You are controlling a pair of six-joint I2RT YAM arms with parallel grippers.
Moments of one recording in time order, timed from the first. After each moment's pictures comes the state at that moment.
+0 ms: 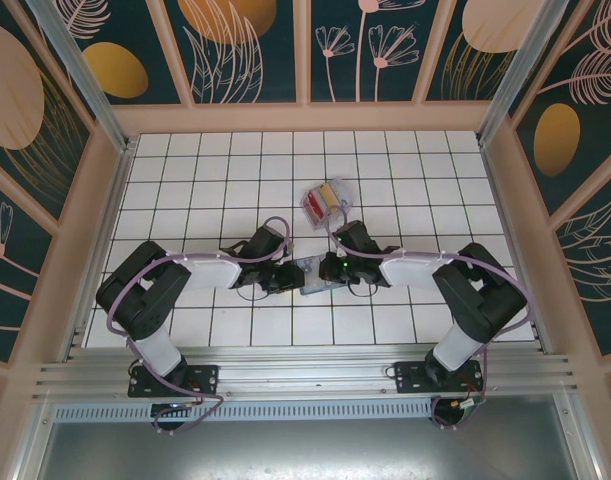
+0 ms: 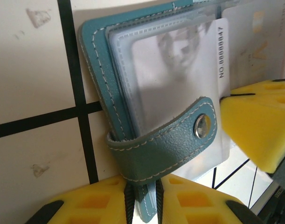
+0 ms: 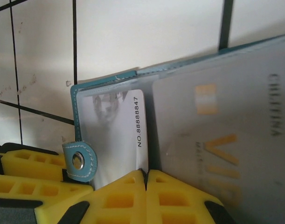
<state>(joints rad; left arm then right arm) -0.70 1.73 0.76 -0.02 0.44 -0.84 0.70 1.63 0.72 -0.02 -0.28 0.76</state>
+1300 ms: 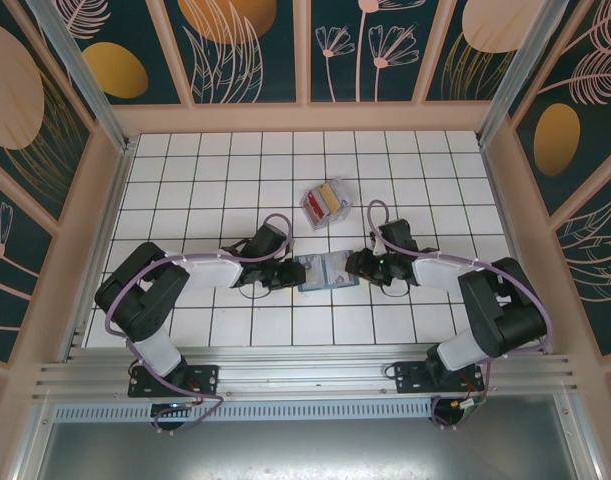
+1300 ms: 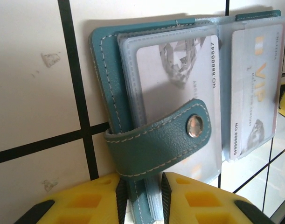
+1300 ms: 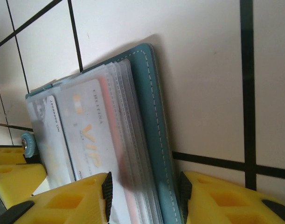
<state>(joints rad) -0.71 1.71 0.78 -0.04 0.36 -0.82 0.40 1.50 0.57 -0.06 -0.47 0.70</state>
